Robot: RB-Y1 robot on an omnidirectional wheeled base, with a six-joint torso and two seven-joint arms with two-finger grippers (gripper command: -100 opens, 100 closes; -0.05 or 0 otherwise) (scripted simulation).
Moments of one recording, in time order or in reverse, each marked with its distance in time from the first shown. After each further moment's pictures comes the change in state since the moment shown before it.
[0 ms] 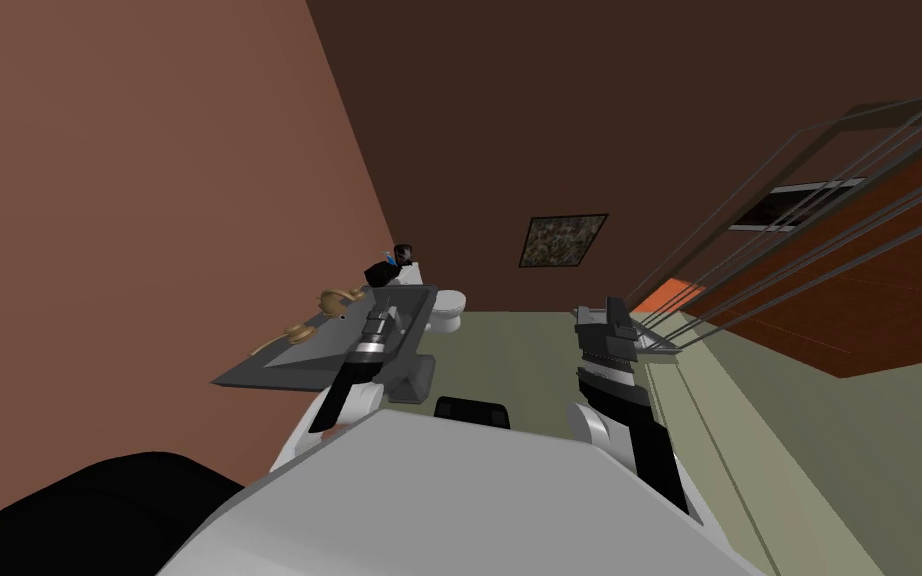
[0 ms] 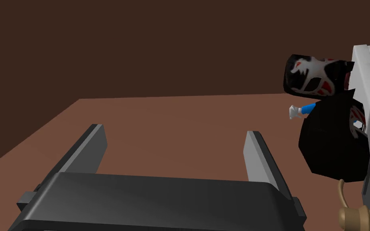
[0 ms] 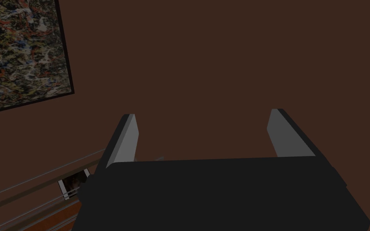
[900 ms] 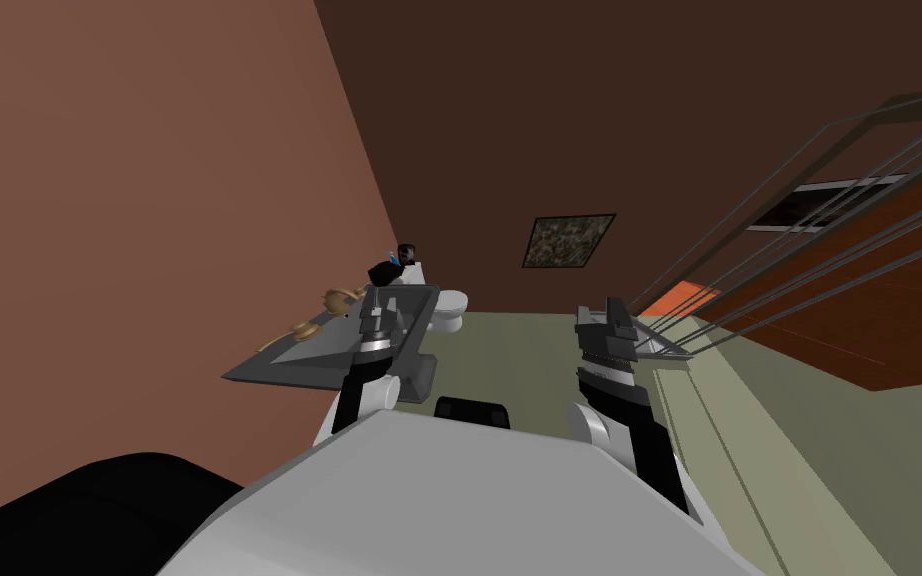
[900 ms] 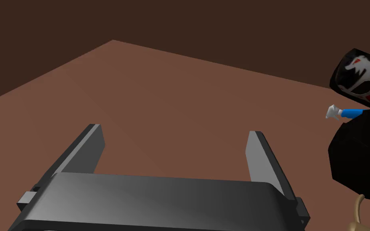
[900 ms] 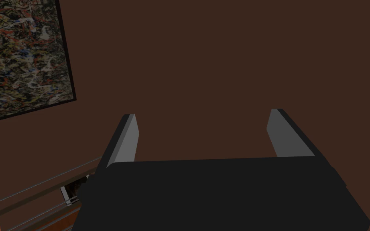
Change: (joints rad) left arm -0.042 -0.199 -0.057 0.003 -0.002 -0.185 0.028; right arm 0.000 0.000 0.000 0.000 0.000 0.000 0.000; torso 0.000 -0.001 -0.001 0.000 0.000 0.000
